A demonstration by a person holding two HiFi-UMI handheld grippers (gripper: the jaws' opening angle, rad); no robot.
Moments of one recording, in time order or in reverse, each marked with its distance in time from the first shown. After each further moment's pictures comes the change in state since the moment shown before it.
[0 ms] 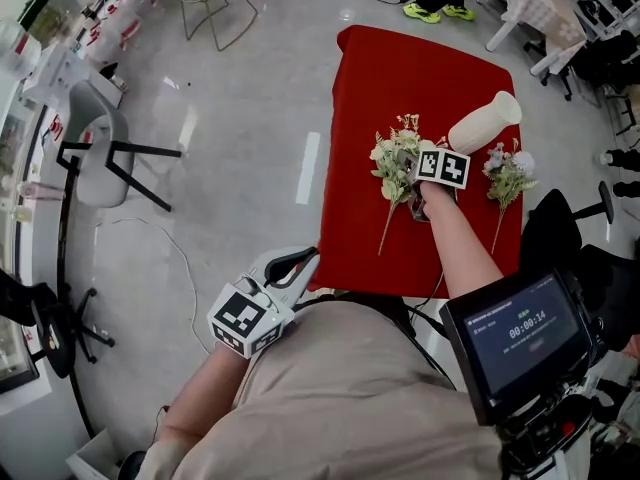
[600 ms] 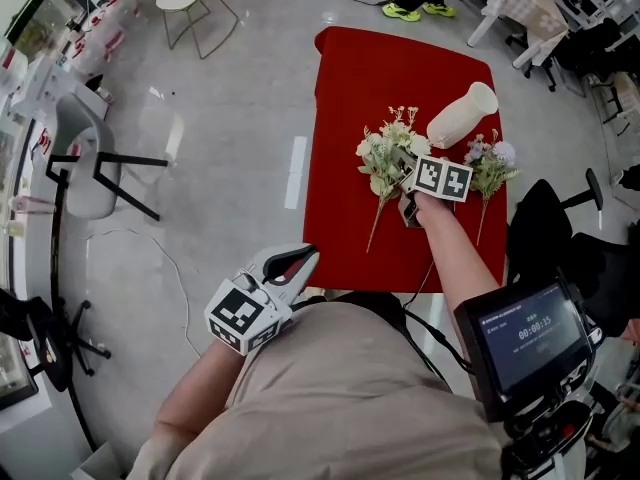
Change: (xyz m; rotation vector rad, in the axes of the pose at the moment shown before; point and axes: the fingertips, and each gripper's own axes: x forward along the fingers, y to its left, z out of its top) left arm 0.021 -0.024 0.005 0.031 -0.003 -0.075; right arm -0.062 0.026 0.021 -0.016 -0.183 0.156
